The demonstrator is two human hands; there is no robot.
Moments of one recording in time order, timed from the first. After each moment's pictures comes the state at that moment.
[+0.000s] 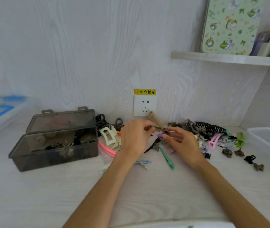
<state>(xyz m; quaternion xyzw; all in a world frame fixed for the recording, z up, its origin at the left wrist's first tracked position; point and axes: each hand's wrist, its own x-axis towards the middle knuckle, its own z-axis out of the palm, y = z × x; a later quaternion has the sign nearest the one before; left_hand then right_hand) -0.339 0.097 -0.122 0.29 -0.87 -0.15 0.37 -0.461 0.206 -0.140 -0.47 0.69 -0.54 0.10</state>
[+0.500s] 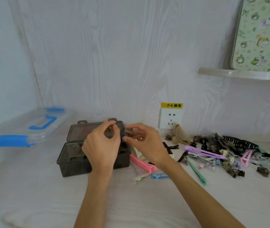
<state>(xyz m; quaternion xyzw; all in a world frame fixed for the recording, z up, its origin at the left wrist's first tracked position) -0.209 0.053 -0.107 0.46 -0.63 -0.10 0.61 -0.329 0.103 -0.102 -0.60 0.57 -0.54 0.14</state>
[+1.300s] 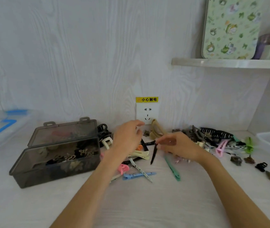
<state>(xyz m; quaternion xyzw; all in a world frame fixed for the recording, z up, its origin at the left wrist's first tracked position) -0.327 0.063 -0.103 0.32 -0.88 -0.20 0.28 -0.474 0.180 -0.116 -0.54 0.73 -0.36 0.20</state>
